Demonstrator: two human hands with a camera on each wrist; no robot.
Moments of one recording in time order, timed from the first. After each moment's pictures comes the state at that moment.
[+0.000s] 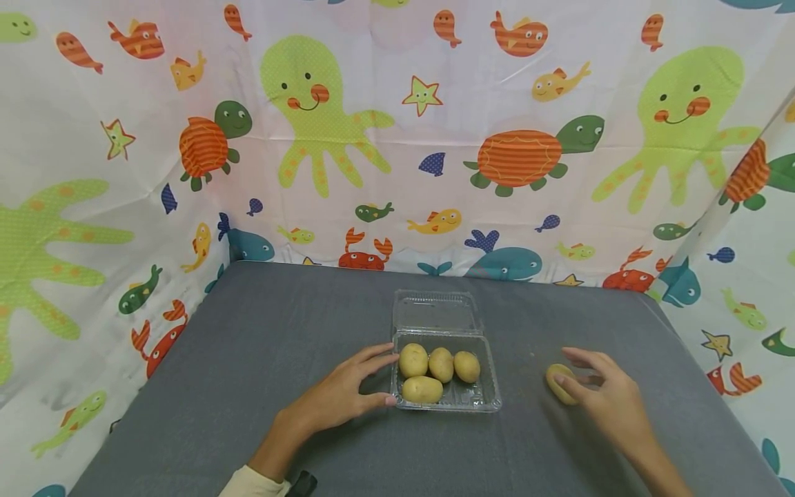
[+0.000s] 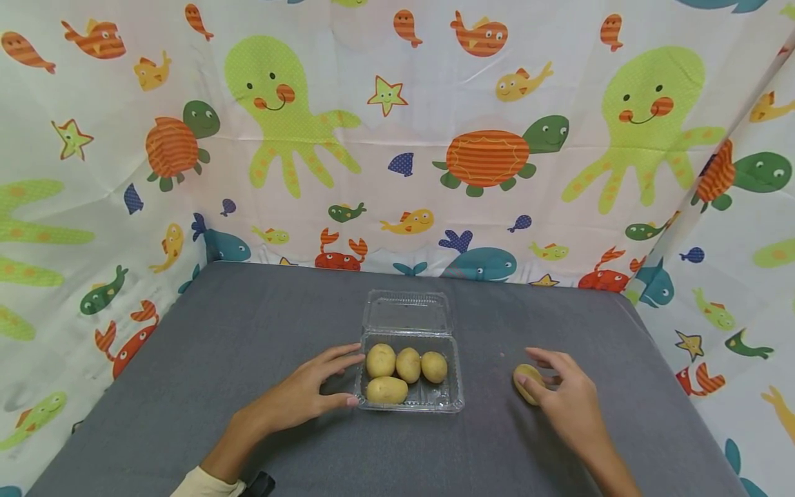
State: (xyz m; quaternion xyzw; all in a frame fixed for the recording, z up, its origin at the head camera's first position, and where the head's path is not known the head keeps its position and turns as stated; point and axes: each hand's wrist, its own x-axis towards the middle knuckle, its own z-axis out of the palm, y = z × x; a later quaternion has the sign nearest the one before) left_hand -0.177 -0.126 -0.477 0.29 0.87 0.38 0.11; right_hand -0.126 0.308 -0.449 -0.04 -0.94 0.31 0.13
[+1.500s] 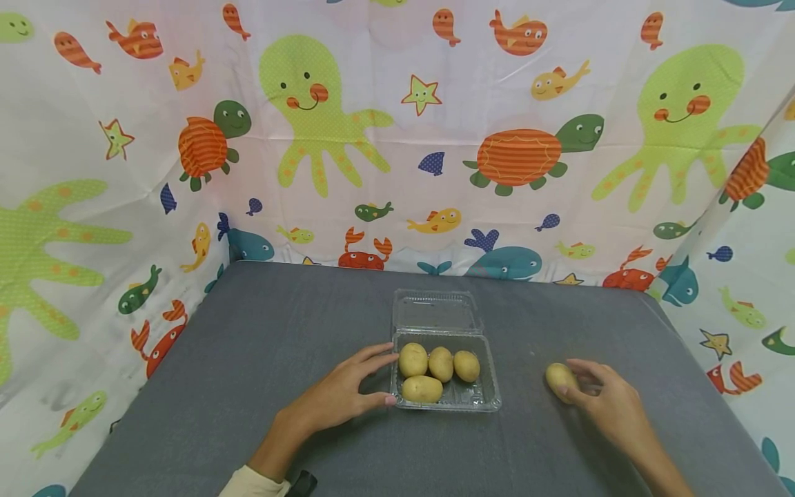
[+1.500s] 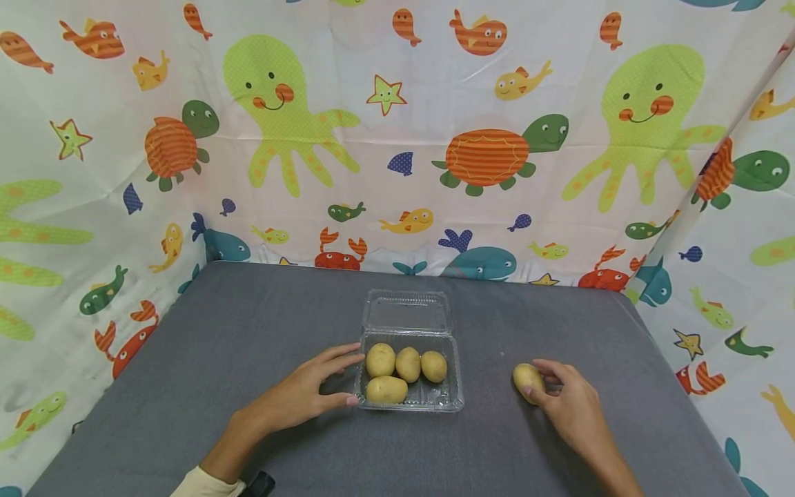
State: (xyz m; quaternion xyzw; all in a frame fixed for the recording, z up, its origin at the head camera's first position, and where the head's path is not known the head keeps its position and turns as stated) left_hand -0.176 -0.126 -0.476 0.28 0.87 0.38 0.12; right_hand -0.130 0.329 -0.461 -0.07 -0.95 0.29 0.04
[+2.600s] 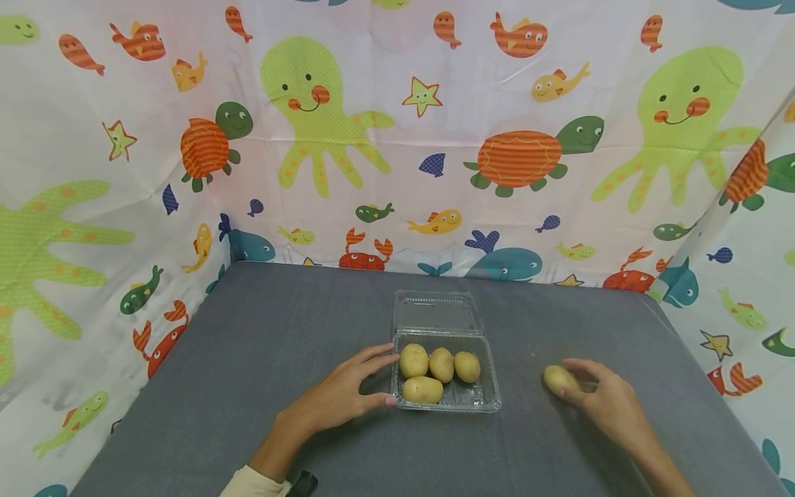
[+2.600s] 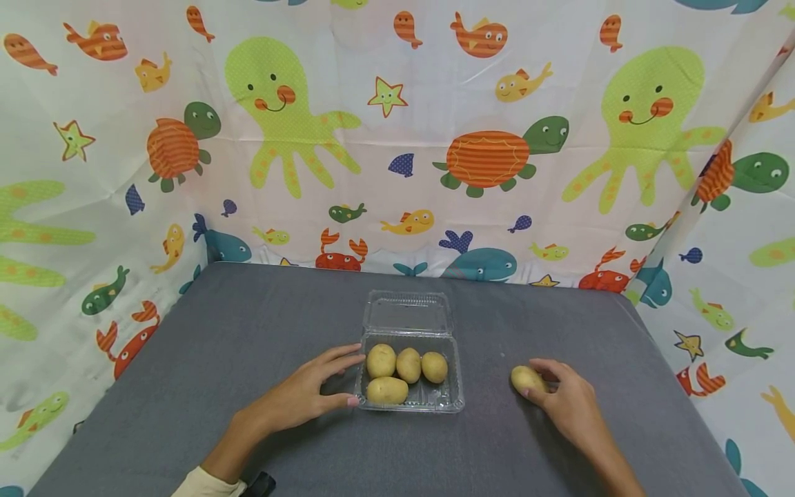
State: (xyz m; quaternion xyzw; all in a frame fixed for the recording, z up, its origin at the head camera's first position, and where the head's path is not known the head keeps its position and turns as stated) left_hand -0.176 -0.126 -0.476 0.28 0.87 0.38 0.12; right_hand -0.143 0.332 -0.462 -0.08 -0.95 0.29 -0.01
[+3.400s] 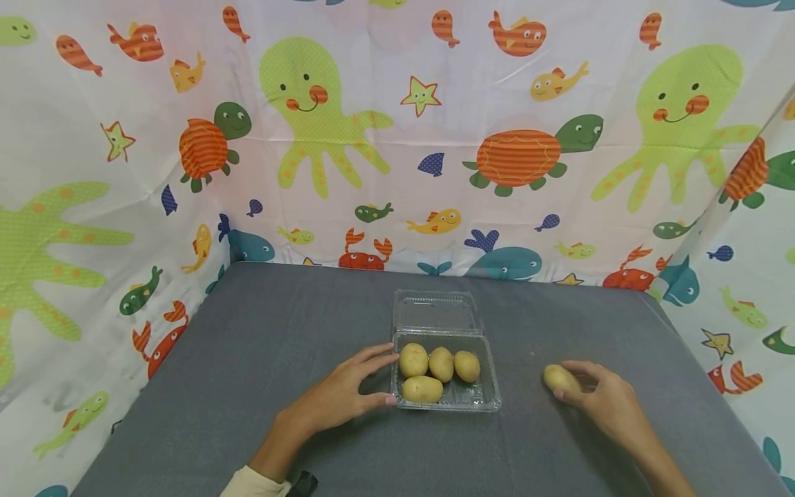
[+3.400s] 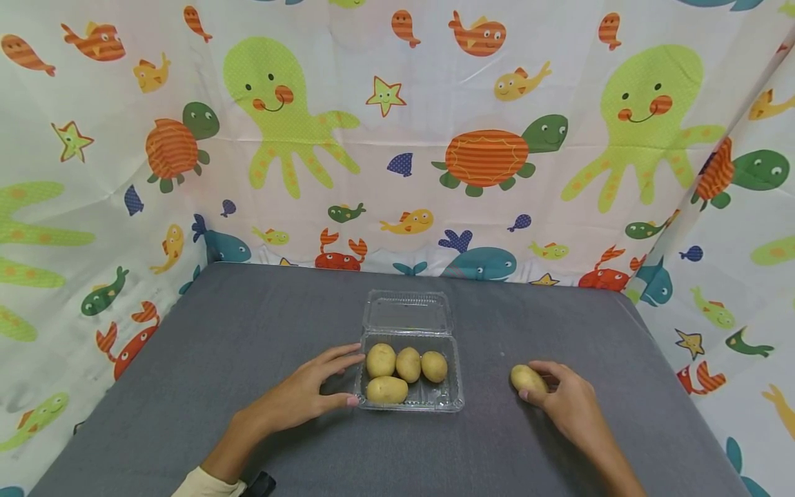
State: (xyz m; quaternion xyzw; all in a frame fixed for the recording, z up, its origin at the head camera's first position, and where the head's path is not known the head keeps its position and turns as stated) left_hand -0.176 -0.125 -0.475 0.28 0.87 0.38 0.12; right_hand -0.143 0.336 -0.464 -0.07 -0.95 0.29 -0.02
